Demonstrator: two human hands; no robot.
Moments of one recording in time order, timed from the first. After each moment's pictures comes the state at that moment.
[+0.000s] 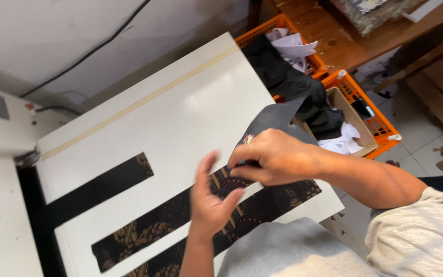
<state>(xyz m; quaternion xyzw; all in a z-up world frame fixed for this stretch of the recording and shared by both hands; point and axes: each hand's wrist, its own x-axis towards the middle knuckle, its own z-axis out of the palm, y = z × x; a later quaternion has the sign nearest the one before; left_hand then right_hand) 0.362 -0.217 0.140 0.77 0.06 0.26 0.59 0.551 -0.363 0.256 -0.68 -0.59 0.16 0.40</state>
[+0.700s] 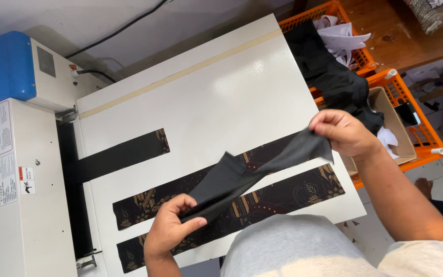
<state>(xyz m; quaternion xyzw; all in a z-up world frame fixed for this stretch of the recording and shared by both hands) 0.223 -0.133 0.140 0.71 0.22 -0.02 0.66 0.618 -0.442 0.086 -0.43 -0.19 0.49 0.73</state>
